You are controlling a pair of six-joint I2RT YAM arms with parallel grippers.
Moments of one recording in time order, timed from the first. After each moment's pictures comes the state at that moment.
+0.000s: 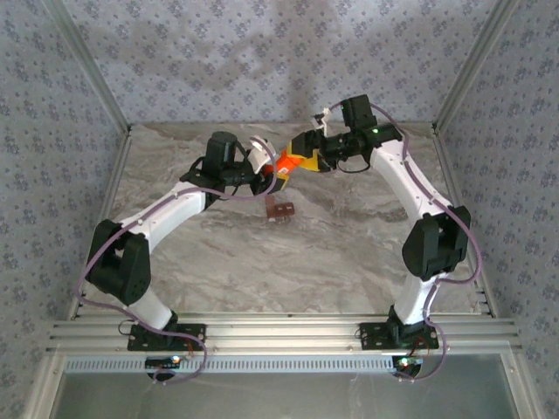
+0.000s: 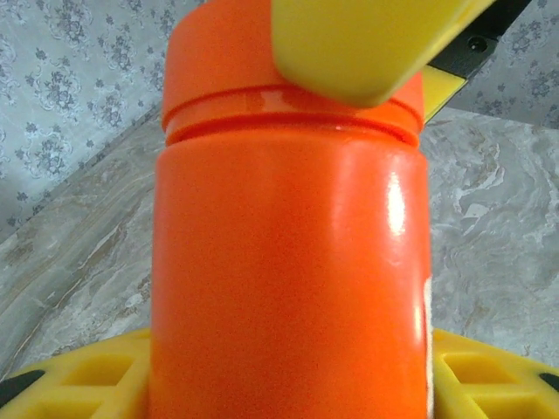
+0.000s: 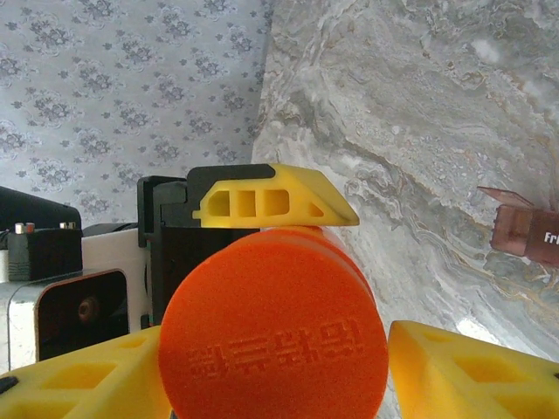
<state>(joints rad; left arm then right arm) -0.50 1.62 1.22 -0.04 0.63 0.29 0.32 1.79 1.75 -0.79 -0.91 0.55</state>
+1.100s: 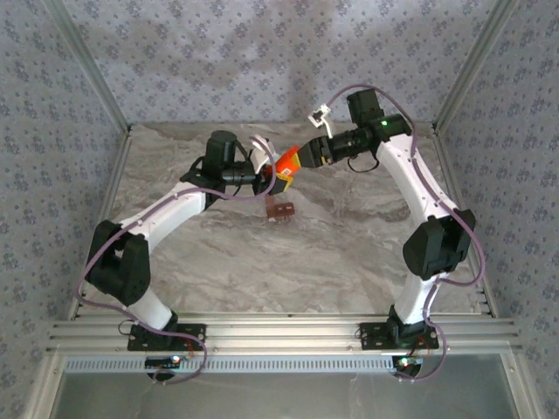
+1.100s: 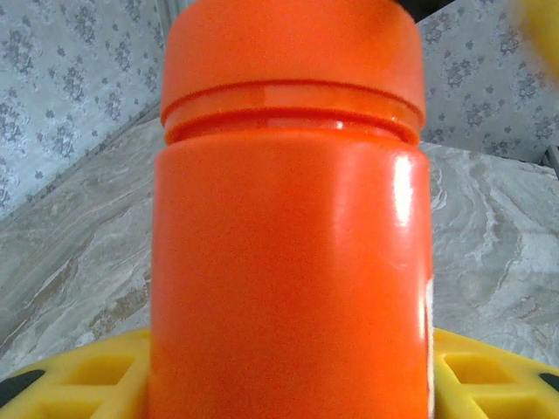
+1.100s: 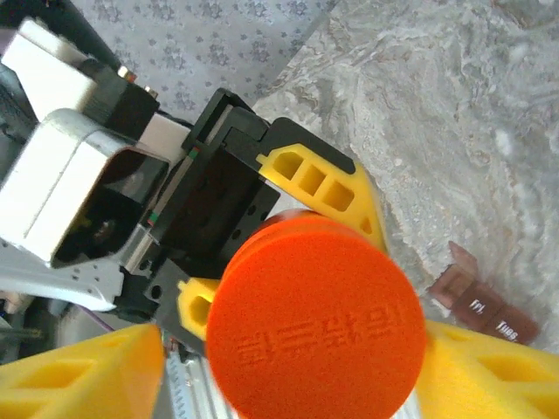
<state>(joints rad) -0.51 1.61 1.22 -0.01 0.74 0.24 0.30 1.80 1.87 -1.01 -0.97 -0.08</state>
